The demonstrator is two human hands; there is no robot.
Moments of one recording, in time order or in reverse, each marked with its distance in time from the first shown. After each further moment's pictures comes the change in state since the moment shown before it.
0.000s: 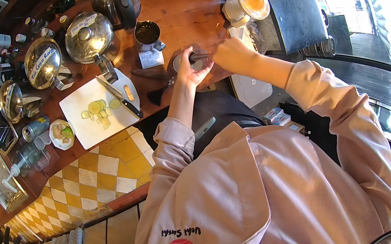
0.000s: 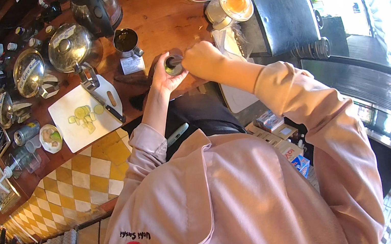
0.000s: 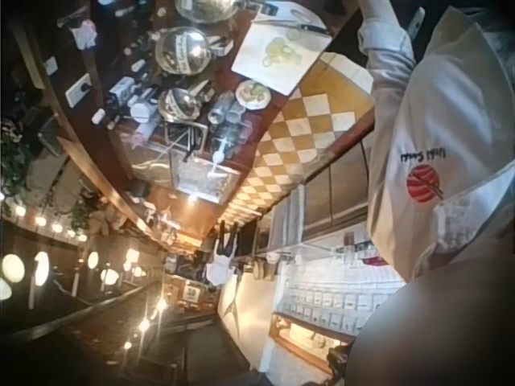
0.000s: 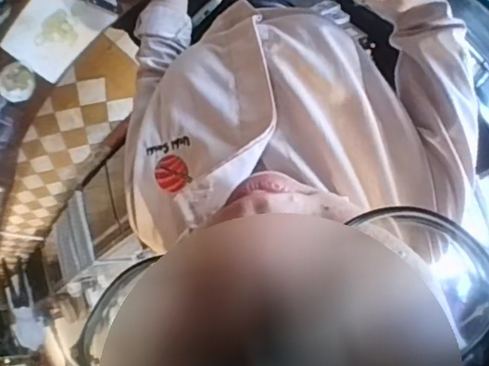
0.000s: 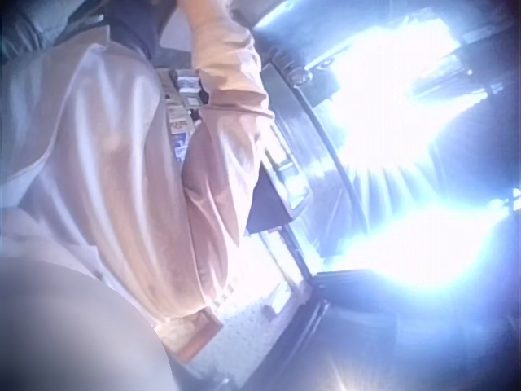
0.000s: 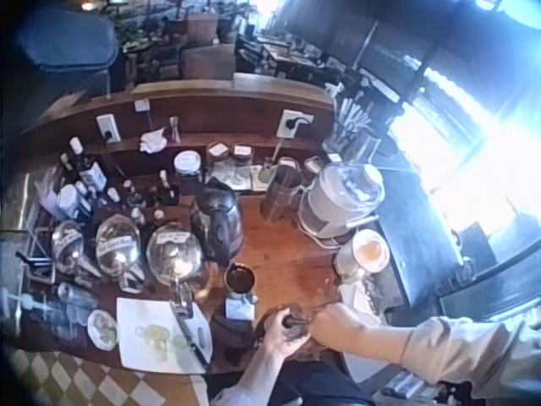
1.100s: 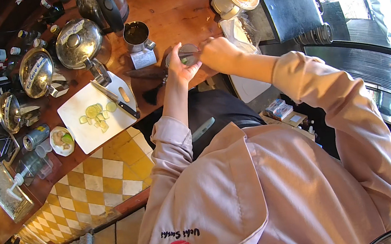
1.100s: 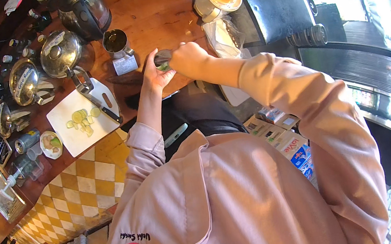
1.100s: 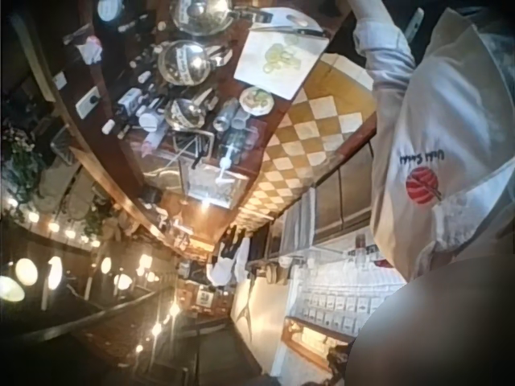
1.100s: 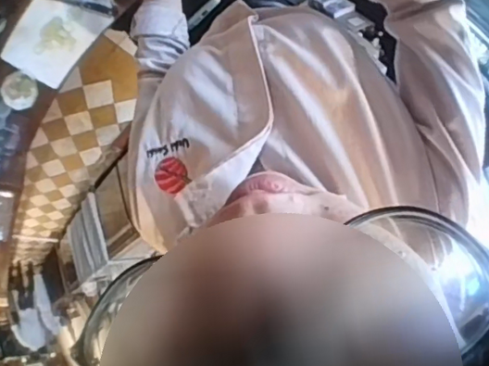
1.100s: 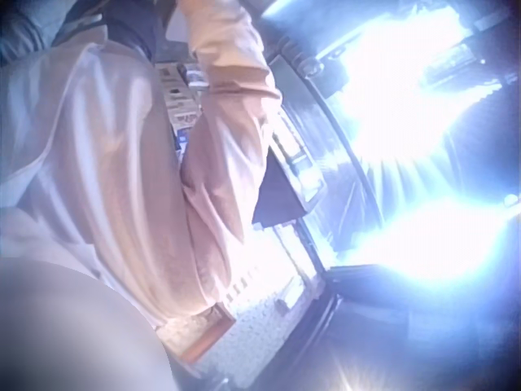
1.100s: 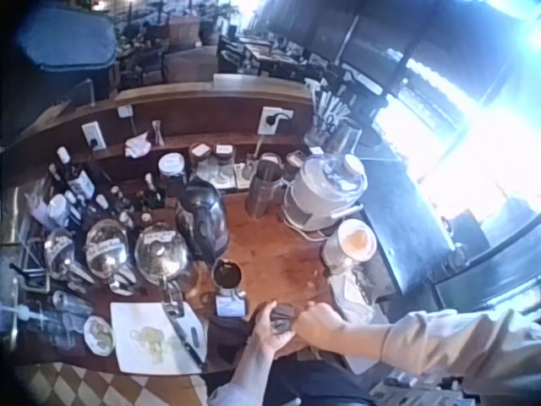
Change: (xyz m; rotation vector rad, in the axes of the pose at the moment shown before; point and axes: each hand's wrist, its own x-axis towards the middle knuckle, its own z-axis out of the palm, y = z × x) left_hand 0.015 0.004 -0.011 0.086 -0.070 0.010; right_hand 0.001 -0.016 0.030 0.069 0.050 0.060
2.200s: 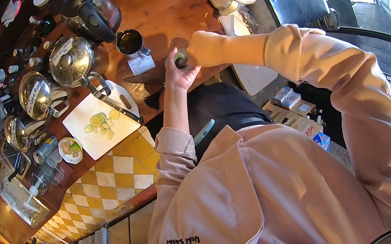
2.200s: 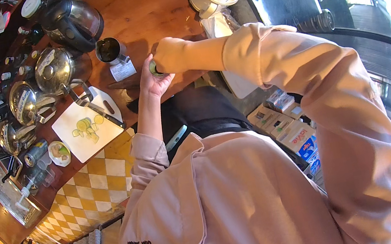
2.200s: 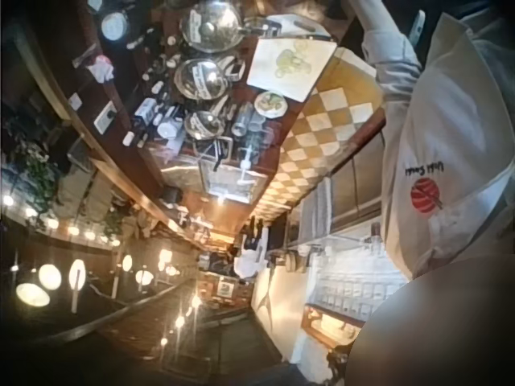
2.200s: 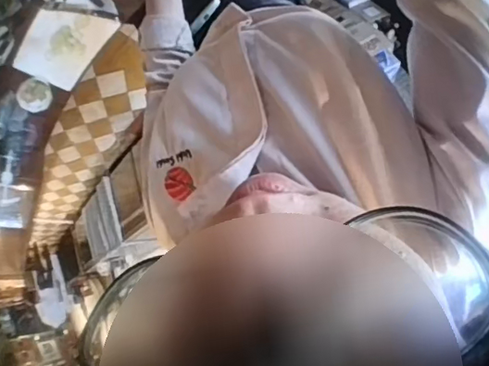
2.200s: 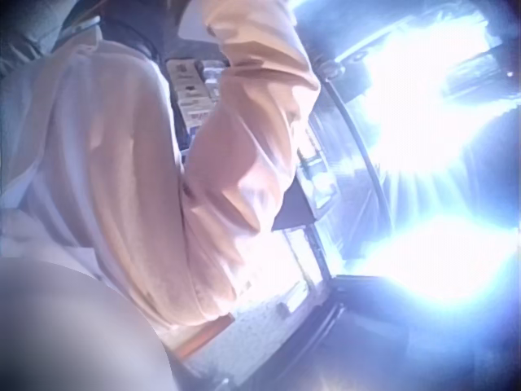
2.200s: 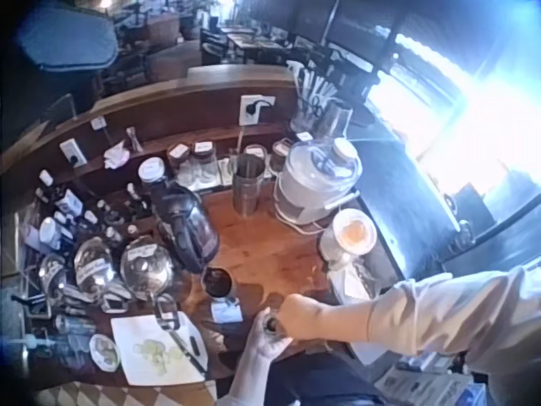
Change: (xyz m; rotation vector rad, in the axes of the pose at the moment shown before) left_hand -0.026 -0.007 0.027 0.005 0.150 0.046; right_hand 0.032 0.034 -0.014 -0.028 0.006 -0.415
